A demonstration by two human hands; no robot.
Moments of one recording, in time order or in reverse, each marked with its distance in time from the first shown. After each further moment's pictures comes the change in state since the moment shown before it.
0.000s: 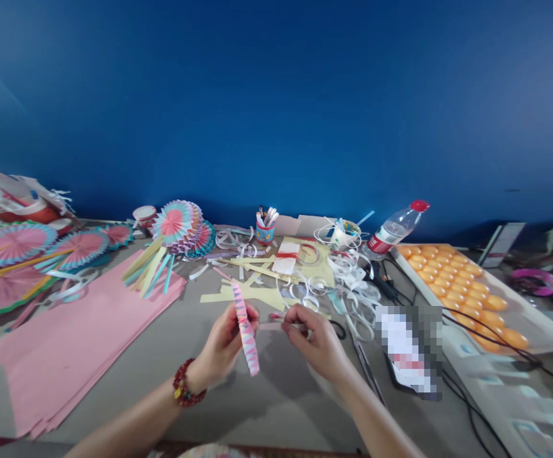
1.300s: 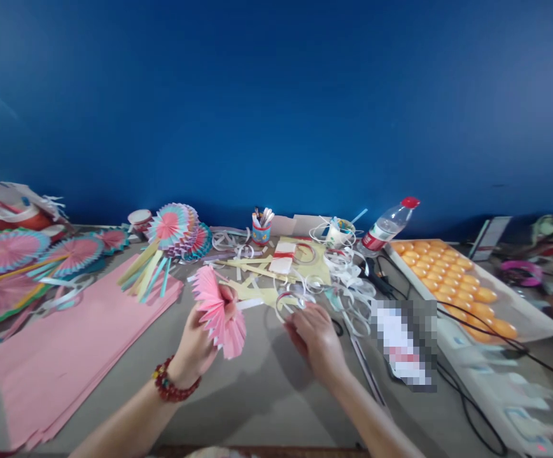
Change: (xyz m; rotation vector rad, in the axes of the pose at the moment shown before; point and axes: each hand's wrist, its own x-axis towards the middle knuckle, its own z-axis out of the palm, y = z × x) left_hand 0.016 0.046 -0.010 -0.222 0.316 -0.068; right_hand -0.012 0.038 0.006 -0.406 0.169 -0.311
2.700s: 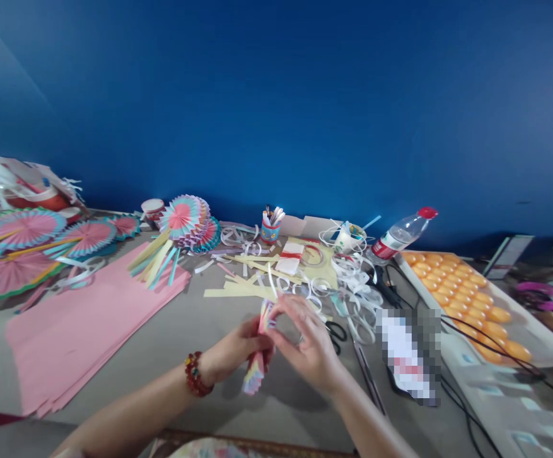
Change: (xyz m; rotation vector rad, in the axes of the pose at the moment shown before) left_hand -0.016 -0.054 0.012 0.020 -0.428 -0.568; right_hand 0.036 -0.049 -0.011 0.351 0.074 -0.224
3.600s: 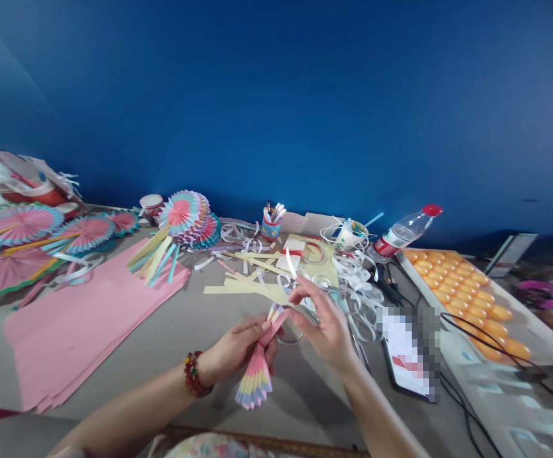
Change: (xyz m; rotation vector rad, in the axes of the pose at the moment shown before) left_hand -0.005 0.003 0.007 -0.239 -0.111 0.021; right_hand -0.003 0.021 -0.018 0.155 0.063 0.238
